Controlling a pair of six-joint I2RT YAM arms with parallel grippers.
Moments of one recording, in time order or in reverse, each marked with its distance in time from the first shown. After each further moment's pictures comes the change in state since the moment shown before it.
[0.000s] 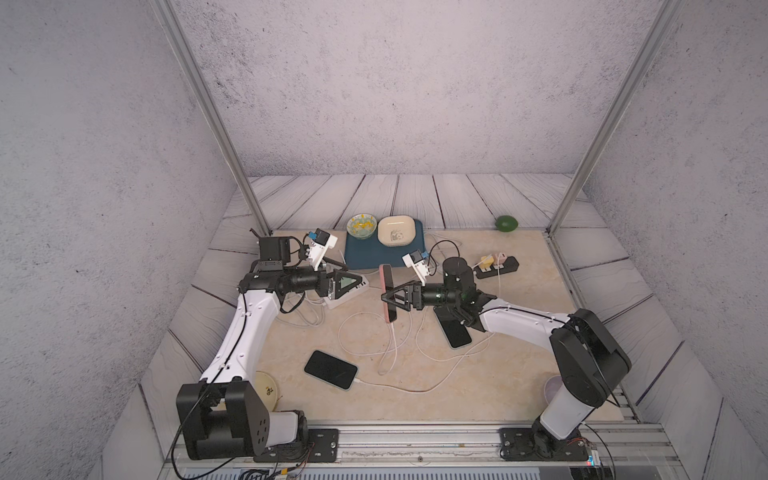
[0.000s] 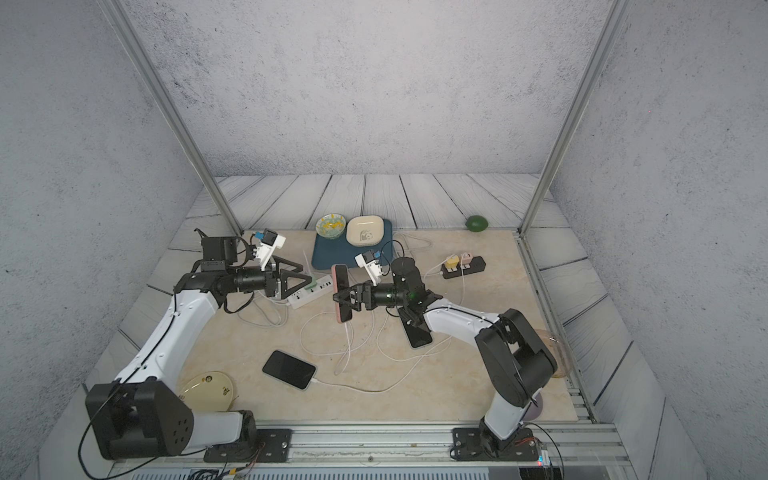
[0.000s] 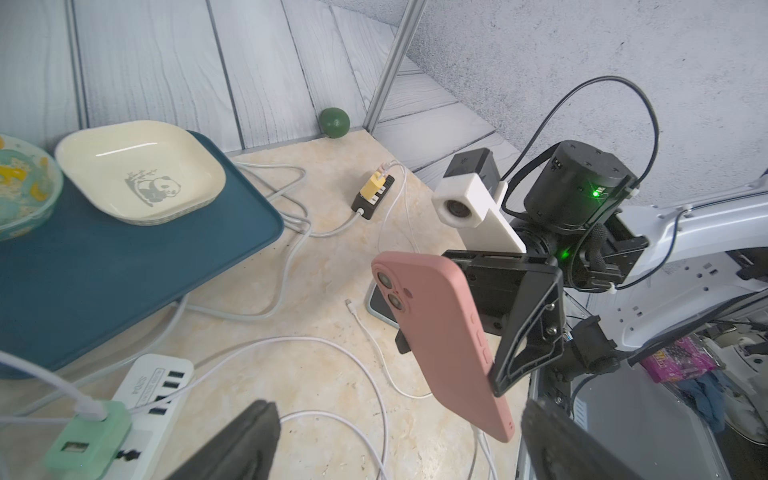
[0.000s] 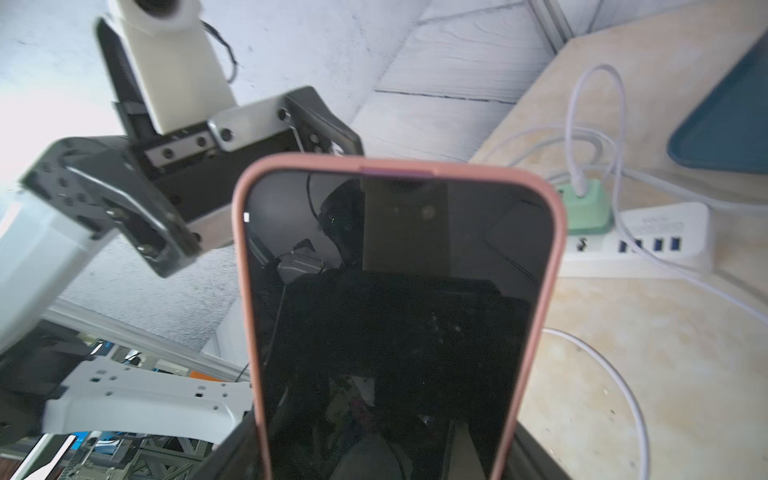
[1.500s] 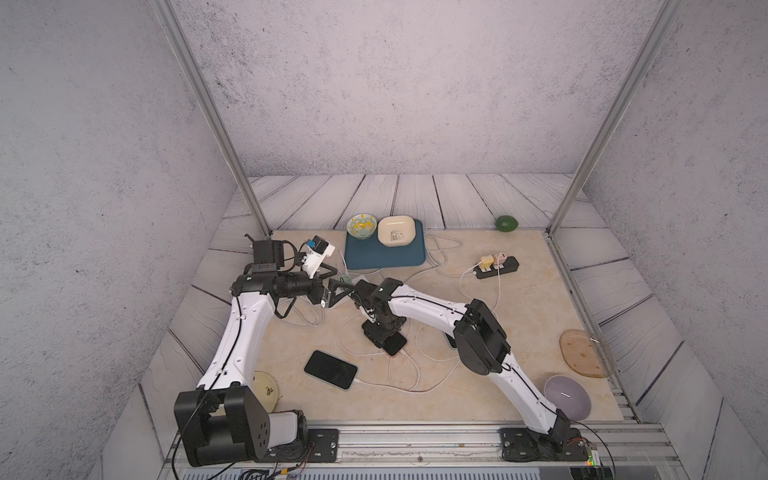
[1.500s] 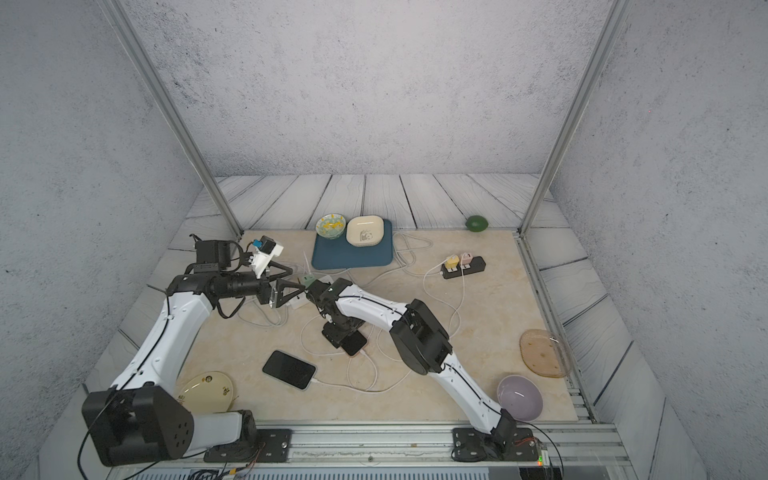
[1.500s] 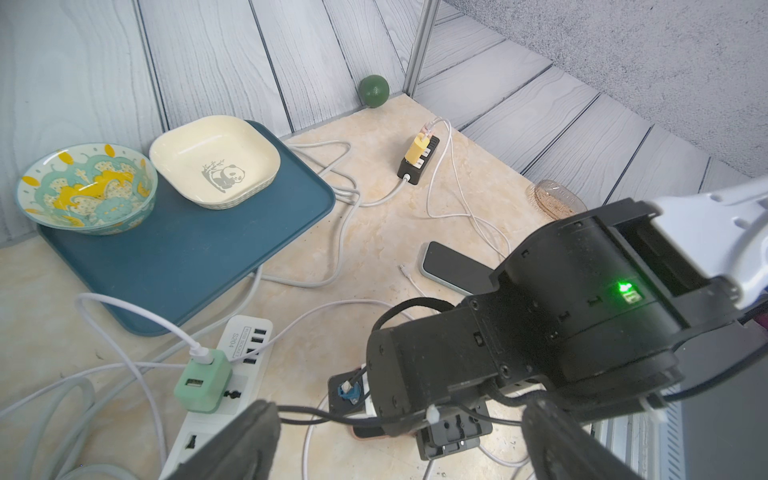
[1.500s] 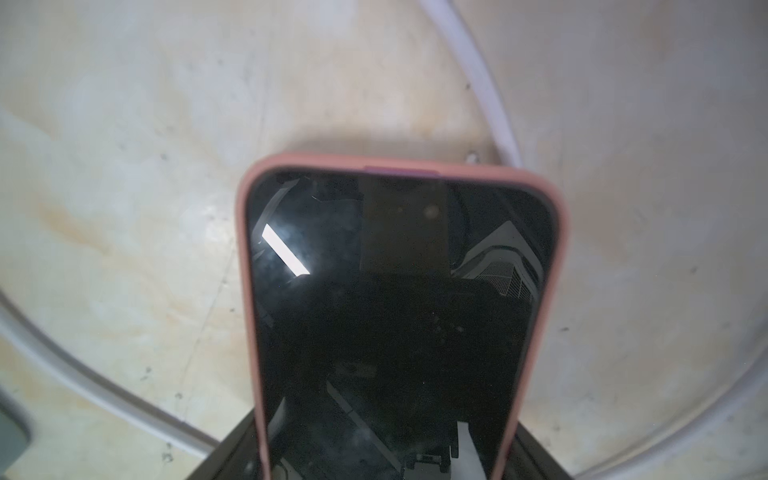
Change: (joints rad) left arm 0.065 -0.028 0.004 -0.151 -0.141 0.289; right arm 0.310 0.737 1.098 -1.683 0.872 -0.593
